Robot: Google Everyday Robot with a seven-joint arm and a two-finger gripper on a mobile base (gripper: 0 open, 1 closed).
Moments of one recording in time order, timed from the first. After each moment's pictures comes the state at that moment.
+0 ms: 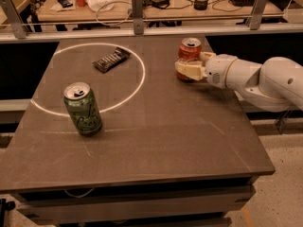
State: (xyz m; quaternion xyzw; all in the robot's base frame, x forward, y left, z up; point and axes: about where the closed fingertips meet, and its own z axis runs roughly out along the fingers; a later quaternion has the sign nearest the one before) arm 0.678 -0.129 0.861 -0.30 0.71 0.24 0.59
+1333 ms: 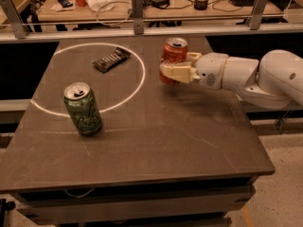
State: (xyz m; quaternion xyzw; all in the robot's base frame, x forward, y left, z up) arm 0.613 -0.069 0.895 -0.36 0.67 0.33 0.56
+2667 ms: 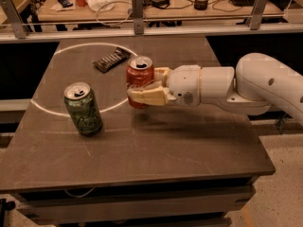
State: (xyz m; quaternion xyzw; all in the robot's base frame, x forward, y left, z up) arm 0.520 0.019 0.896 -0.47 0.61 0.39 0.50
